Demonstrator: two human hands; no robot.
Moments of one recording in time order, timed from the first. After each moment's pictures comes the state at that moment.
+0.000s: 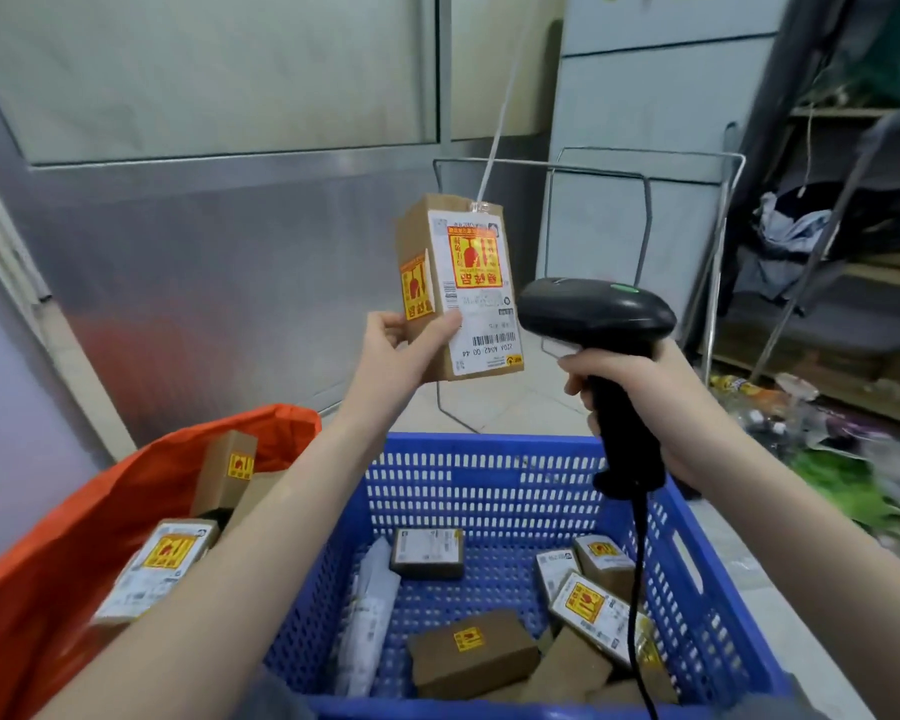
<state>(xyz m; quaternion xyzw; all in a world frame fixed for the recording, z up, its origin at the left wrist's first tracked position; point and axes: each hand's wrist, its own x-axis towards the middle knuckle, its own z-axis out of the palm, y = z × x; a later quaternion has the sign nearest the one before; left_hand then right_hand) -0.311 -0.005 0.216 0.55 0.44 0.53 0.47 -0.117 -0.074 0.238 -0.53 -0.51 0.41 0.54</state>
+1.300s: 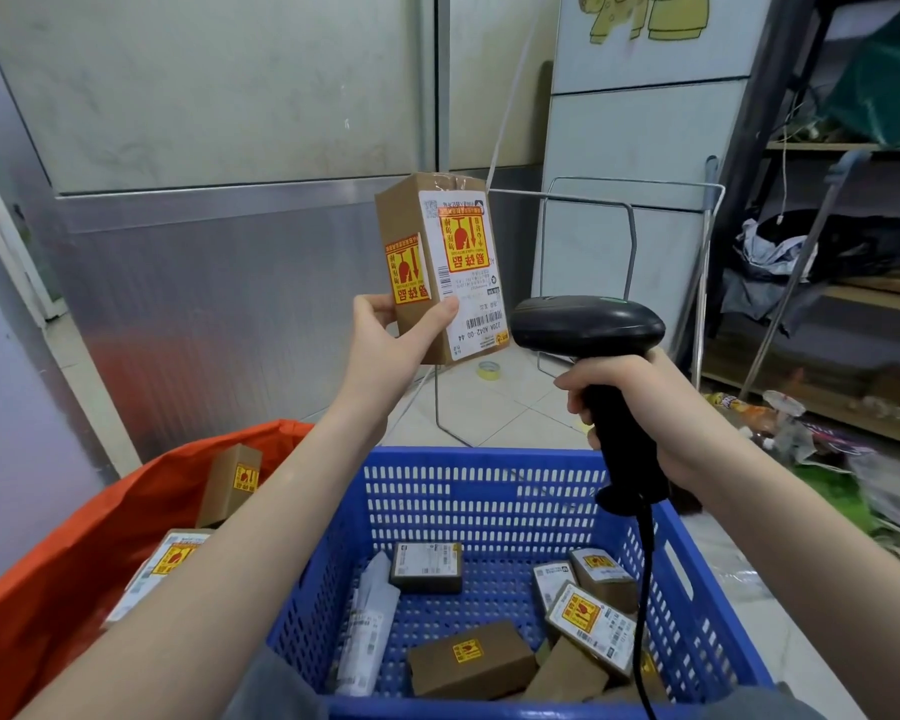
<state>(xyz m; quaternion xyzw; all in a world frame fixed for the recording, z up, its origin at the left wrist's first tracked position) -0.313 -0.026 0.244 0.55 0.44 0.58 0.41 -0.121 -0.100 0.255 -0.55 -0.51 0.43 0.50</state>
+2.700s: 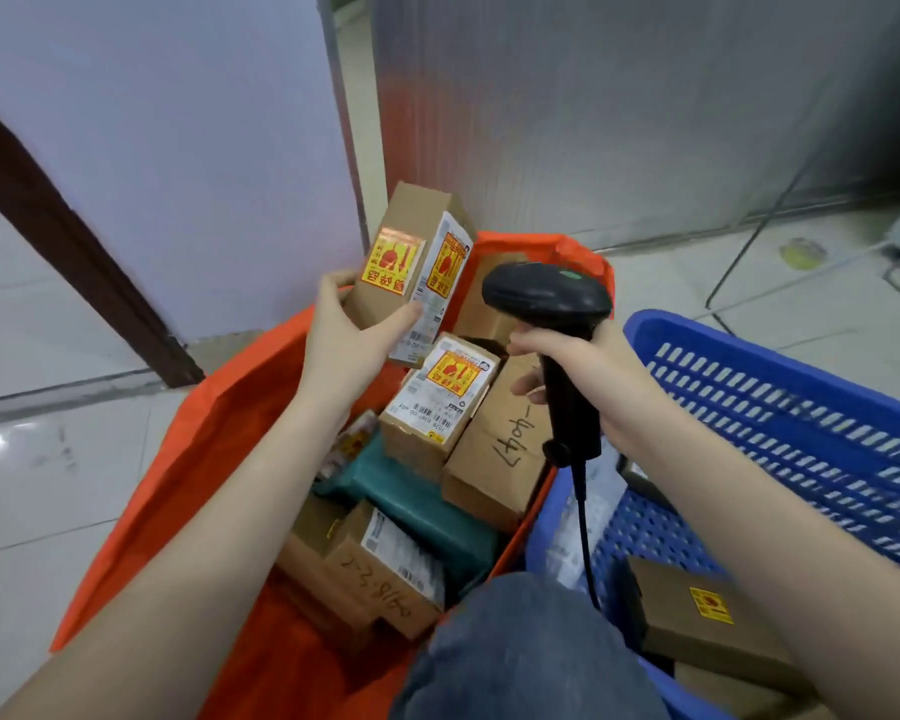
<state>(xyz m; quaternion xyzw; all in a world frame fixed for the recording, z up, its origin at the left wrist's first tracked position) -0.667 0.010 0.018 0.35 0.69 0.57 0.28 -0.475 0.064 0.048 -0.49 -0.56 0.60 0.29</state>
